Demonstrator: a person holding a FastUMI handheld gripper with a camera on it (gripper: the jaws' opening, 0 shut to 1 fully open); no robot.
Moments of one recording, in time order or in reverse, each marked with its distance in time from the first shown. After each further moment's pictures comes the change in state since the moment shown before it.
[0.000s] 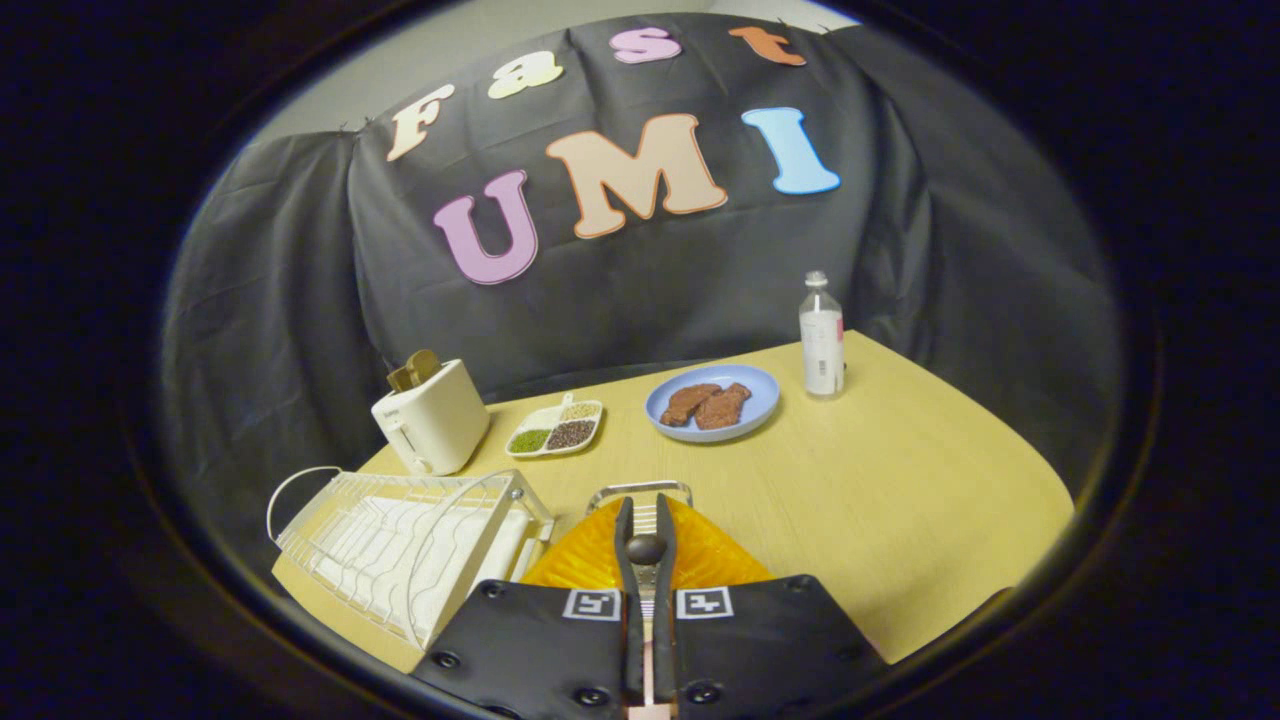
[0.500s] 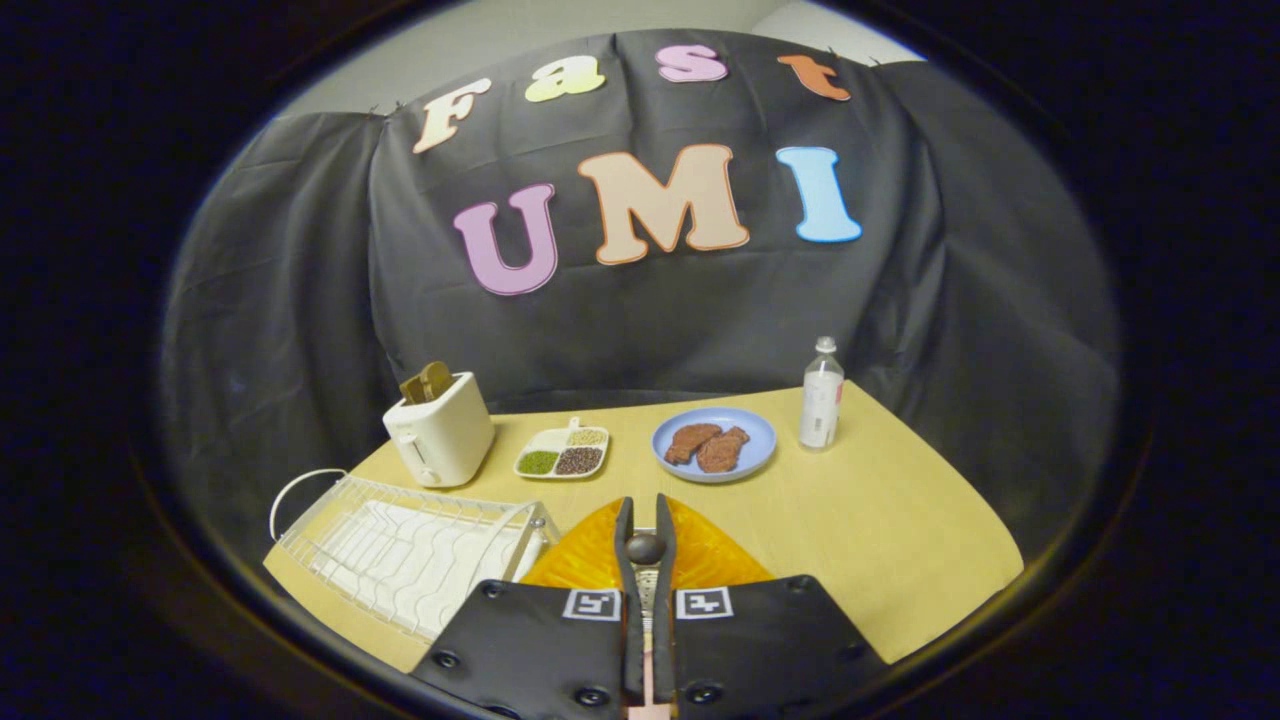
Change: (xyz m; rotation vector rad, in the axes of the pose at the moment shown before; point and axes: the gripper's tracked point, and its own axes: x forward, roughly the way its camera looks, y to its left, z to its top) arm -0.031 0.024 0.059 -0.097 -0.038 -0.039
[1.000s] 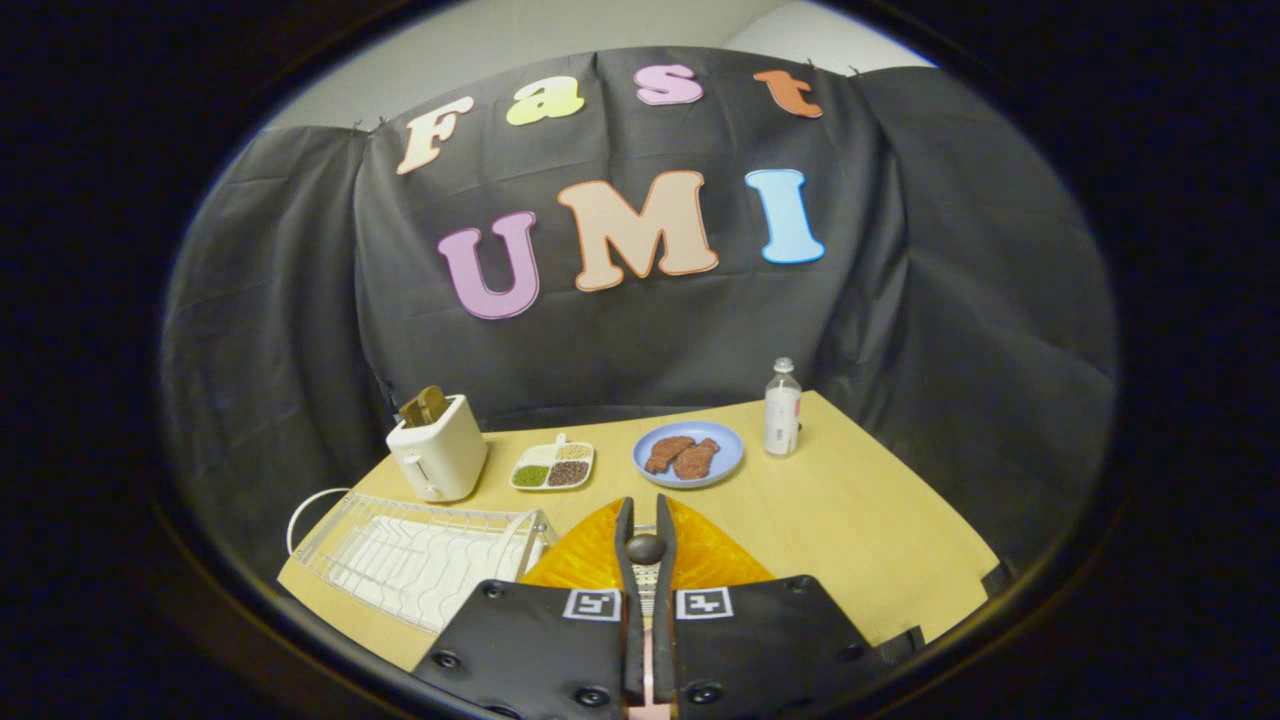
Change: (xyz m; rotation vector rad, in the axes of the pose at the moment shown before) arm -0.065 -0.011 0.022 0.034 -0.028 -0.082
